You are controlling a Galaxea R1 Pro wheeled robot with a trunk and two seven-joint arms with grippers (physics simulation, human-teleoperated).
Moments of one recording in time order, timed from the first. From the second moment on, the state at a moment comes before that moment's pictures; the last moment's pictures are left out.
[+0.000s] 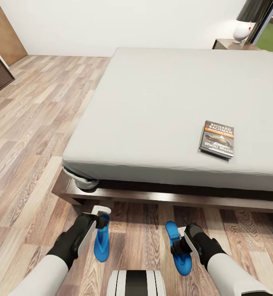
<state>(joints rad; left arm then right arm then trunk) -0.63 -0.02 -0.21 -0.84 0.06 0.72 0.13 -0.68 0.00 0.08 -0.50 0.14 0.83 0.16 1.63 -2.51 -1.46</state>
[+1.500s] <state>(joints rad) -0.63 -0.02 -0.21 -0.87 -0.04 0.89 0.14 -0.68 0.00 0.08 -0.50 0.14 0.76 0.16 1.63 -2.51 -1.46</state>
